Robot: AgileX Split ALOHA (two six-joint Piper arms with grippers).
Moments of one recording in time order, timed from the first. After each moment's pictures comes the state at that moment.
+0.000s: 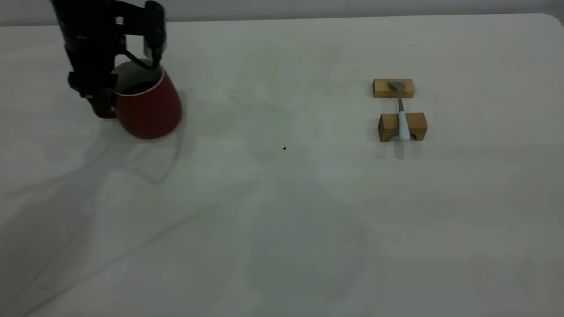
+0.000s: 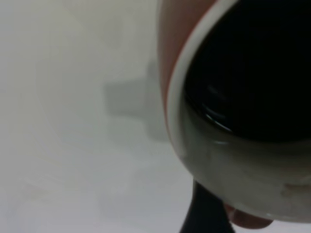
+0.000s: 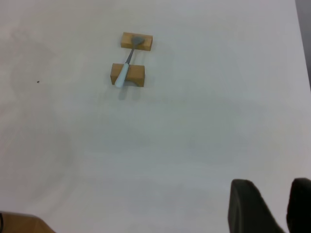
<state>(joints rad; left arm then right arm) -0.20 2.38 -1.57 0.33 0.65 0.96 -0.06 0.02 -0.47 0.13 1.14 -0.19</state>
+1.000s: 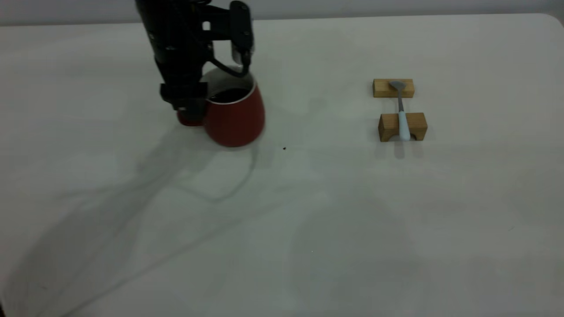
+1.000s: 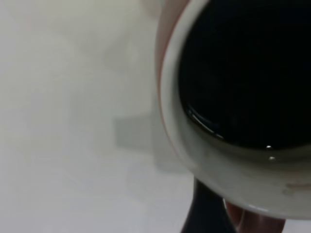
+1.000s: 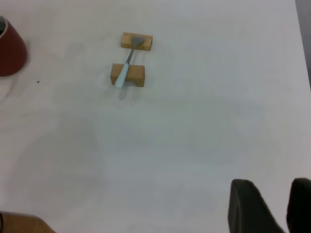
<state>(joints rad) -0.40 2.38 -1.57 0.13 0.56 0.94 -0.06 0.02 -0.47 0.13 1.14 -0.19</state>
